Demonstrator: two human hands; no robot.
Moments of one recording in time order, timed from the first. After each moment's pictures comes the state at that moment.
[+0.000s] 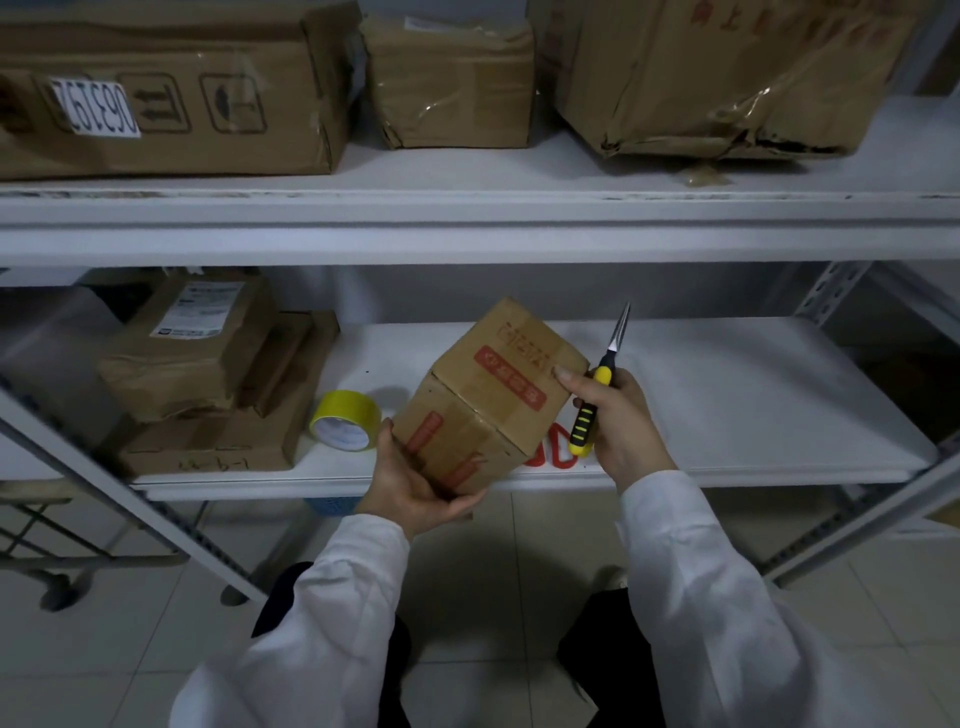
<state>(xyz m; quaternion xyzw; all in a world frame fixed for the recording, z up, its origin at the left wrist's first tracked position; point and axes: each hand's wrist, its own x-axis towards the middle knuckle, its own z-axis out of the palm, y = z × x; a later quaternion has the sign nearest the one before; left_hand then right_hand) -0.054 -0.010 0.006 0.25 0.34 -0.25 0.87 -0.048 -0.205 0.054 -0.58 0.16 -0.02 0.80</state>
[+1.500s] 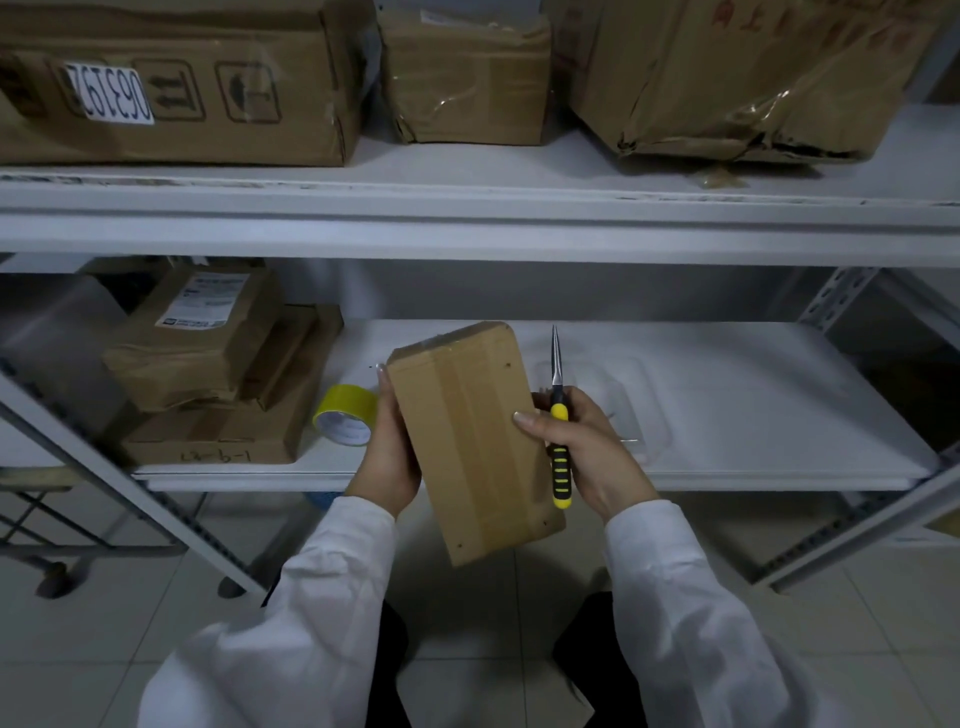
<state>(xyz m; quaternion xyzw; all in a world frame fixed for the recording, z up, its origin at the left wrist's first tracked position) -0.044 -0.002 0.021 0.51 0.12 -0.10 0.84 -0.067 -0.183 0.042 -0.63 0.08 0.10 0.77</state>
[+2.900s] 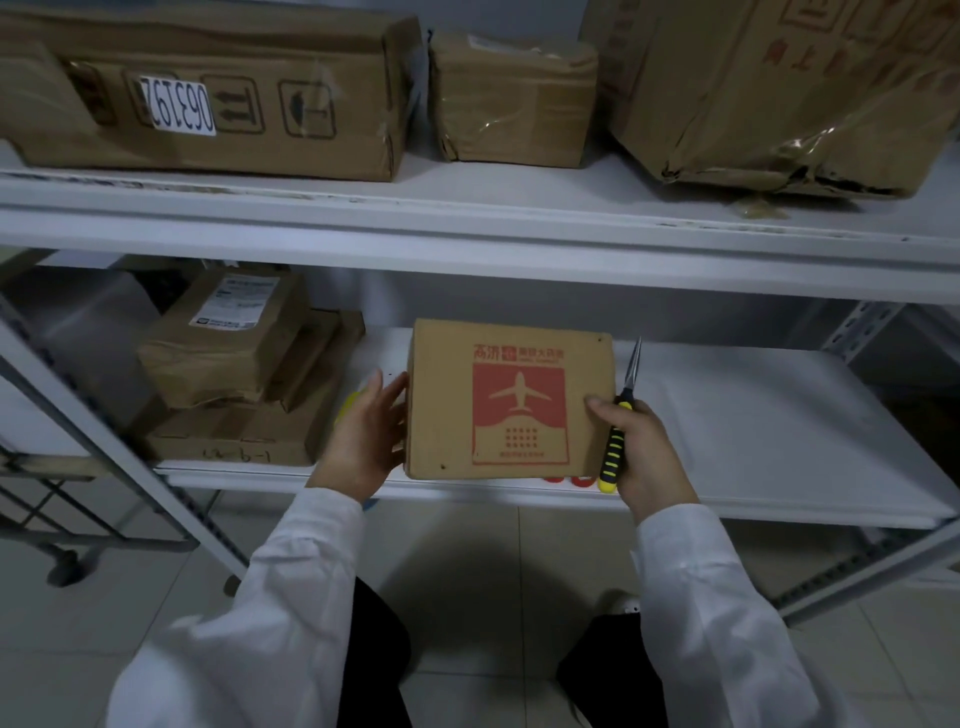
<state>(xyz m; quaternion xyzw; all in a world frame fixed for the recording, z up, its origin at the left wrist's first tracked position) -0.029 0.061 0.019 0.51 0.11 -0.12 0.84 -0.050 -0.198 0.052 -0.57 0.17 0.06 0.80</state>
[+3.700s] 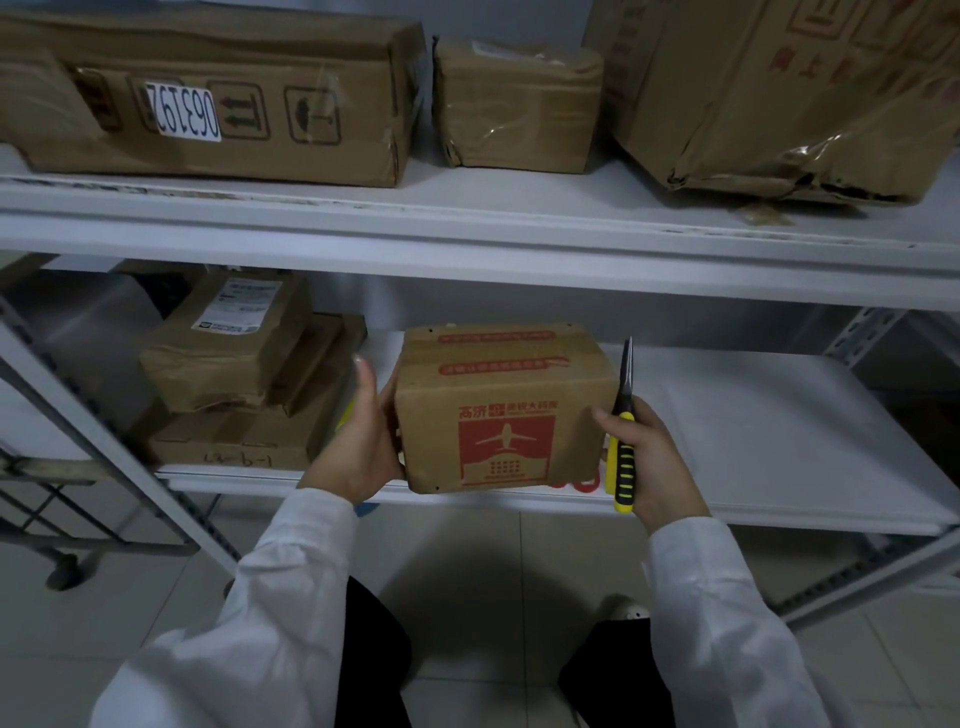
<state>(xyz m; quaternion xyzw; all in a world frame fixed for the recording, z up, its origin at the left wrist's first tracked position) -0.031 0.061 0.033 0.56 0.07 -0.19 0.80 -0.052 -0.204 0.045 -0.60 0.10 0.04 0.79</state>
